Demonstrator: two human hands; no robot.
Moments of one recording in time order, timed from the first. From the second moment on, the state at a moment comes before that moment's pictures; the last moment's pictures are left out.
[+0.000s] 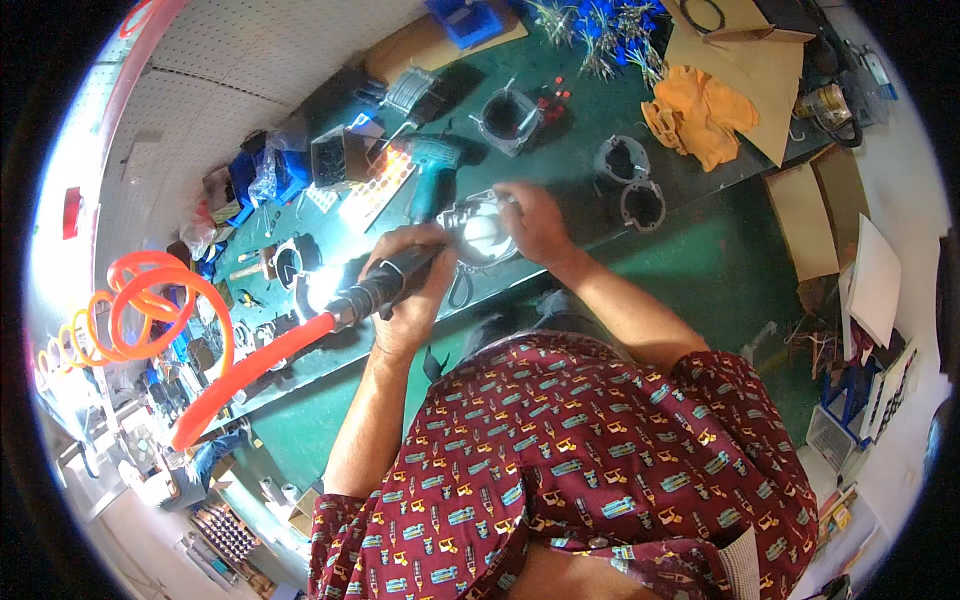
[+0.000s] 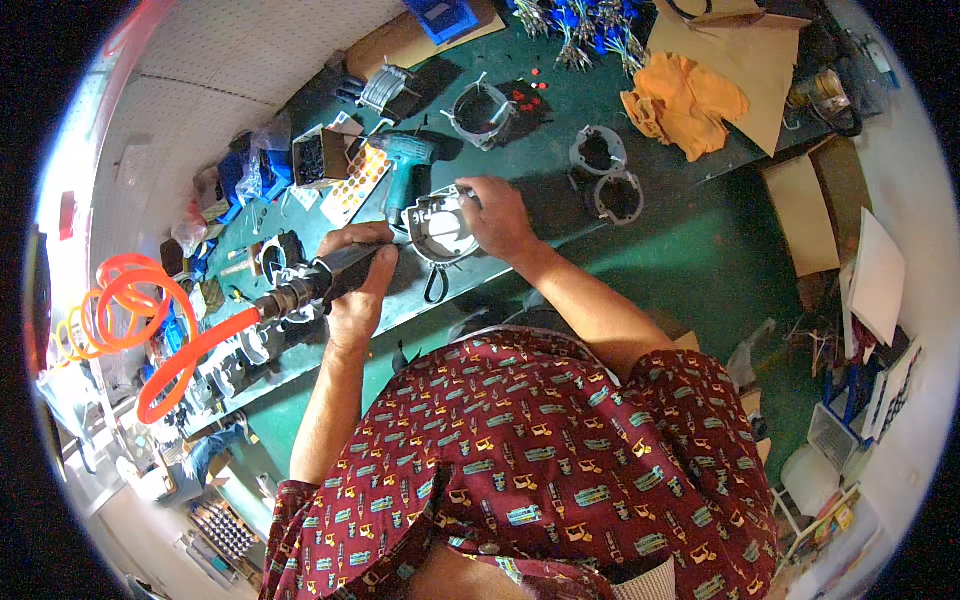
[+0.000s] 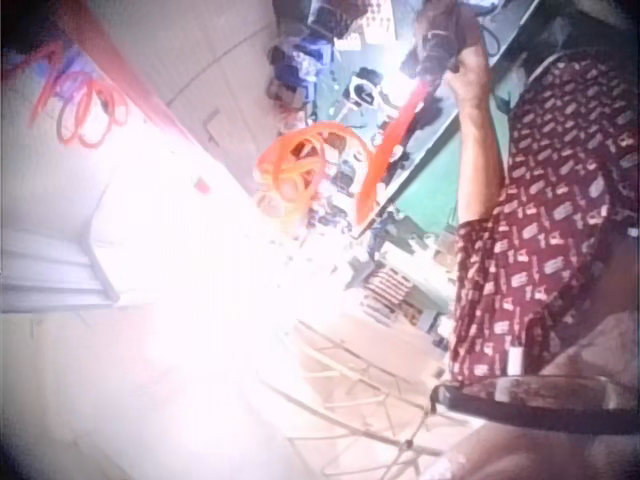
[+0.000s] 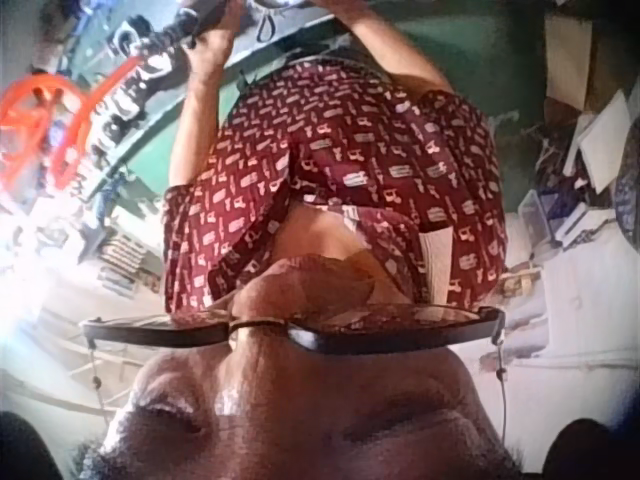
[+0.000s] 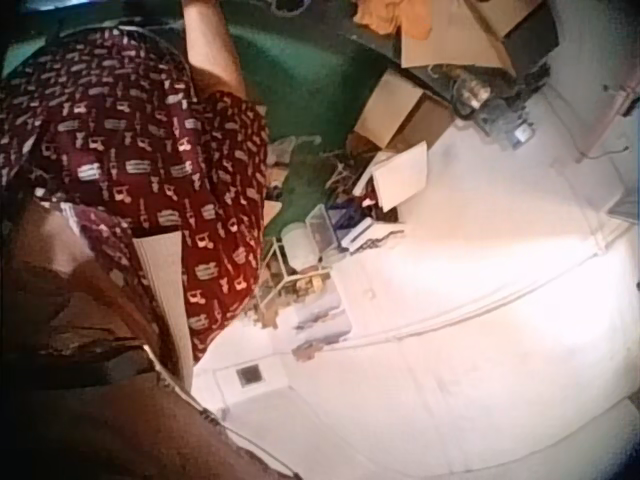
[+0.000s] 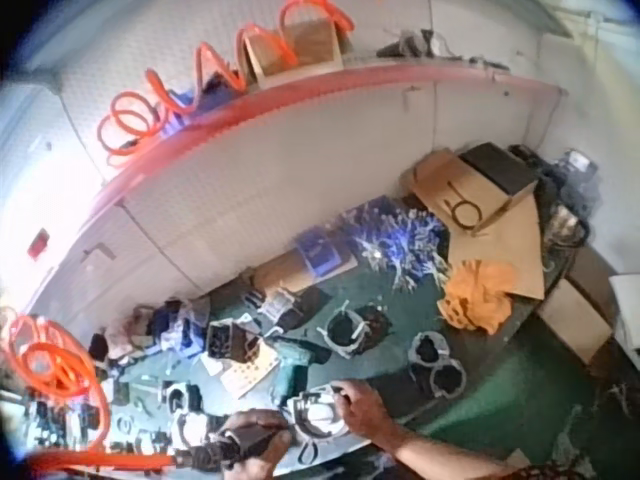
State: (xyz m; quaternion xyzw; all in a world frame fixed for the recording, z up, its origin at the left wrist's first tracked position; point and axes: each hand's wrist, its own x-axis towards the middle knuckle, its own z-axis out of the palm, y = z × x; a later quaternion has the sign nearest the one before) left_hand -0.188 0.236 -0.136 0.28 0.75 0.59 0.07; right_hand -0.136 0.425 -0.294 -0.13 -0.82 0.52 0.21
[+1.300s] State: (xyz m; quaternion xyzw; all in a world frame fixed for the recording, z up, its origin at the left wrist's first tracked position) left_hand -0.160 0.259 -0.147 0.21 0.71 0.67 0.05; right_hand -0.130 0.437 -0.298 -0.08 -0.77 0.60 0.18
